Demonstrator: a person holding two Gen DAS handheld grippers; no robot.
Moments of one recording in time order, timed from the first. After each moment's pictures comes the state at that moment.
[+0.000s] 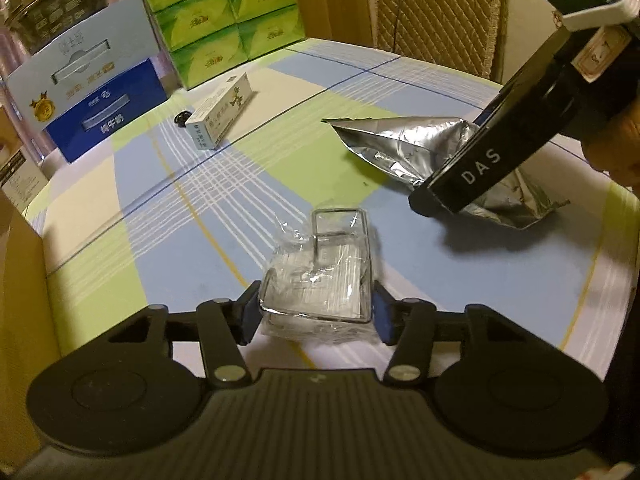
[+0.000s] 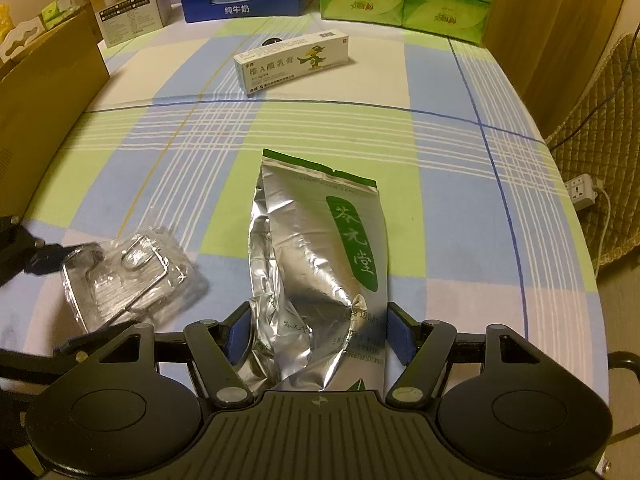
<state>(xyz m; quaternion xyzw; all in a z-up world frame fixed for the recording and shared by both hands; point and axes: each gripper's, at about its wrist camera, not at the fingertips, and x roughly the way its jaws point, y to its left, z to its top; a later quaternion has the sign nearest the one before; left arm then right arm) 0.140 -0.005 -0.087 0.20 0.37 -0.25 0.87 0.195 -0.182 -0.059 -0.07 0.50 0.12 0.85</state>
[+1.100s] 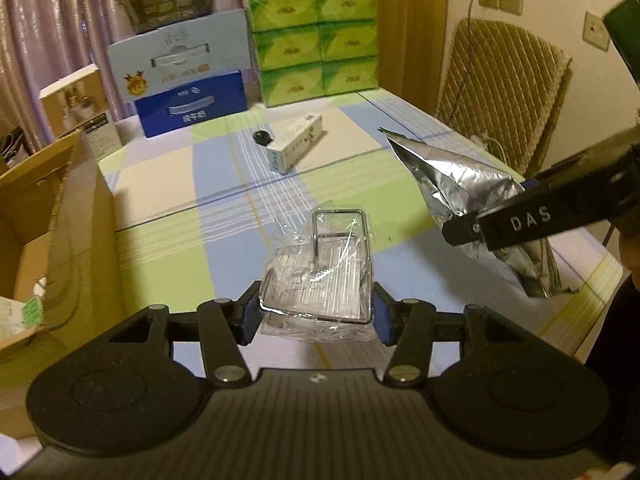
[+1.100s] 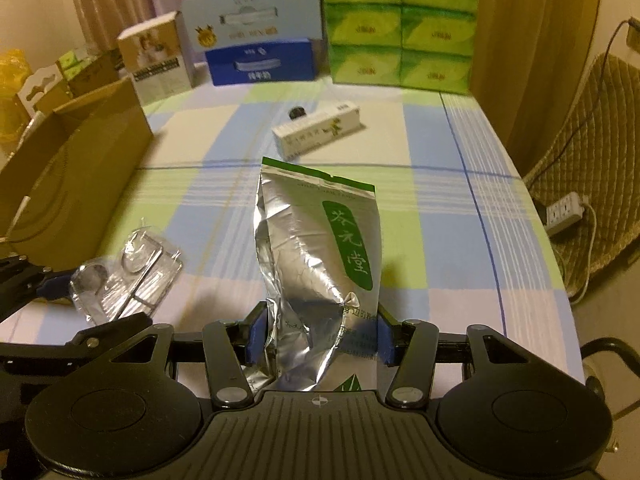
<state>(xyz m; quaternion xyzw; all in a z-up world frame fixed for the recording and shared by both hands) 0.100 0.026 -0.002 0.09 0.36 -0.16 0.91 0.141 -0.168 0.022 -0.03 0.45 0.14 0.88</state>
